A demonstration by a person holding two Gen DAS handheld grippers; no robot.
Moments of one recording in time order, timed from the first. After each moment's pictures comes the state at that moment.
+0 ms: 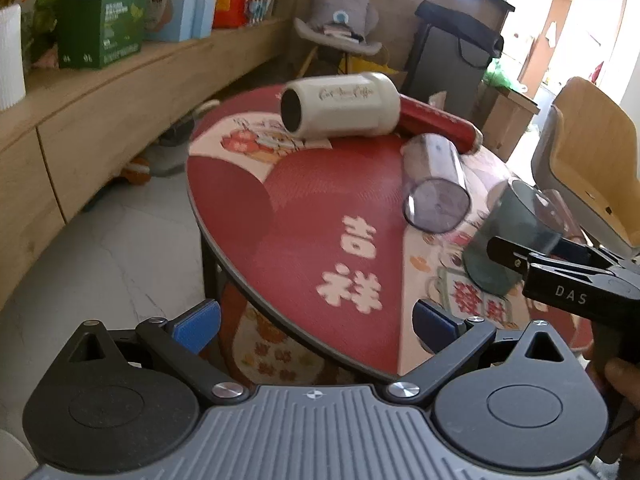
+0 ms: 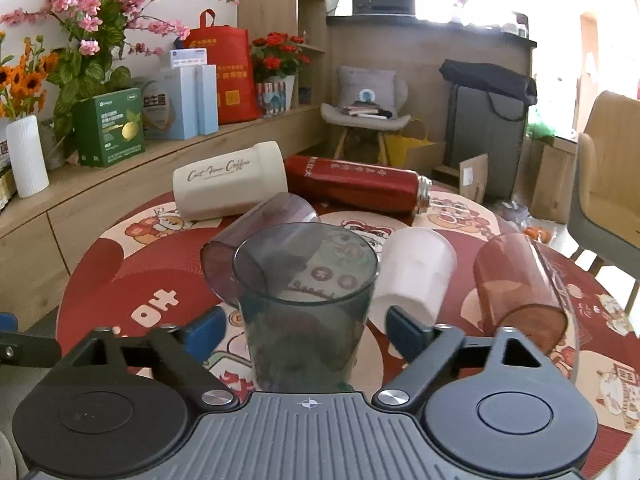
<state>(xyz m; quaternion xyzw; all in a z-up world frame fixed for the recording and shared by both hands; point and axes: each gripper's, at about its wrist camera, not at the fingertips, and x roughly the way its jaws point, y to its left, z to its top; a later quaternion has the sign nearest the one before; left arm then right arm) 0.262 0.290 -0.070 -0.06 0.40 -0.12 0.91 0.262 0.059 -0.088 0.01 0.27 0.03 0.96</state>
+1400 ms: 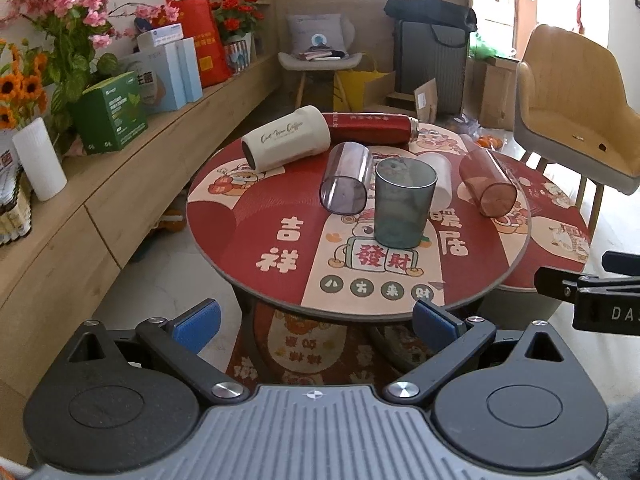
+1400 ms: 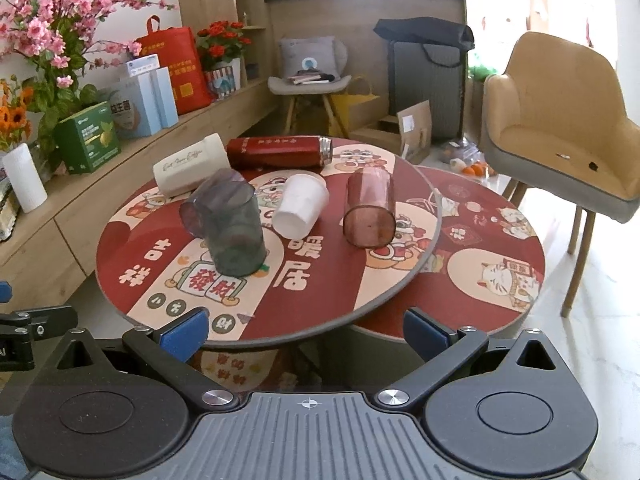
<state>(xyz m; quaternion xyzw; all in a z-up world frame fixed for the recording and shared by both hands) 0.128 0.194 0.017 0.07 0.36 -0.07 0.93 0.097 -0.016 -0.021 0.08 0.33 -0.02 0.94</state>
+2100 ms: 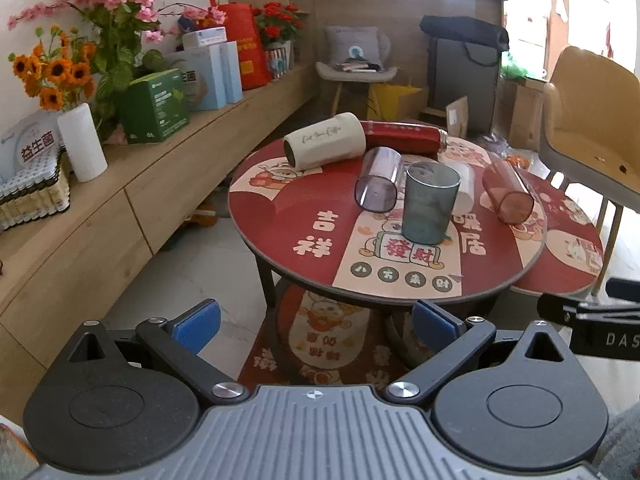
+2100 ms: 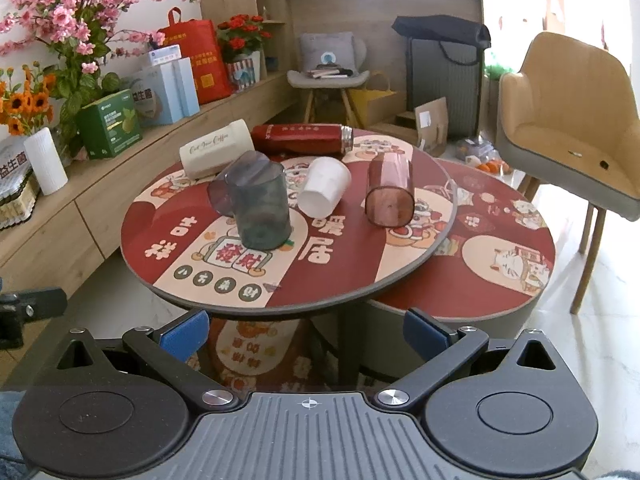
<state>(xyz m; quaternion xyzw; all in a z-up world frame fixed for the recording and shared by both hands) 0.095 0.208 0.022 0.05 0.34 -0.02 0.94 0.070 0.001 -0.025 0.07 0.34 0.00 0.94</state>
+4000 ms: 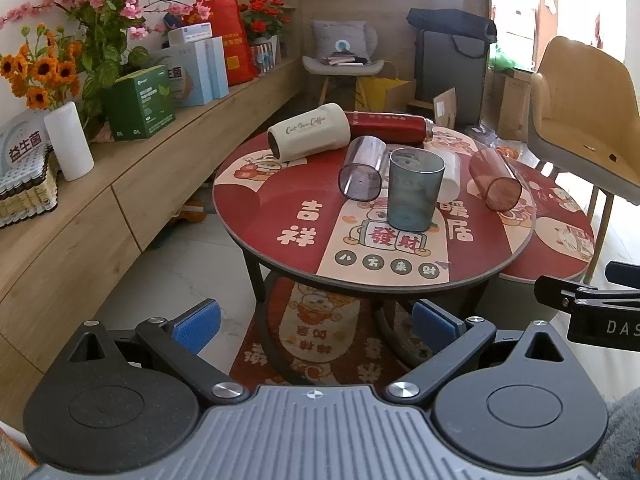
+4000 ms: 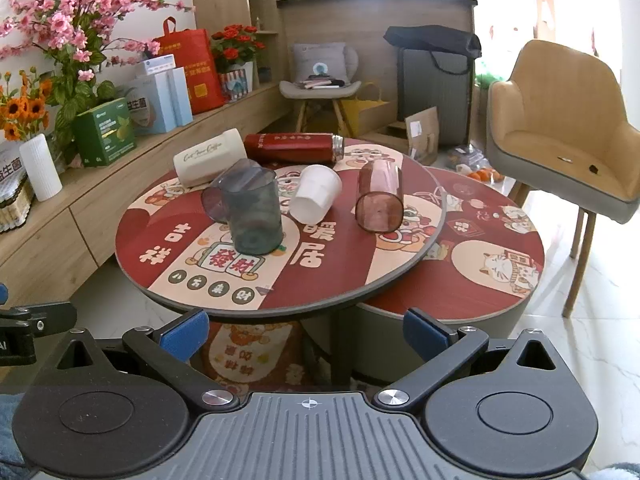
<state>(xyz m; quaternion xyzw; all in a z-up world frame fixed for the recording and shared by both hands) 0.092 0.202 0.014 0.06 0.35 -0.04 0.93 0.061 -0.002 -0.024 0.07 0.32 -0.01 0.94</state>
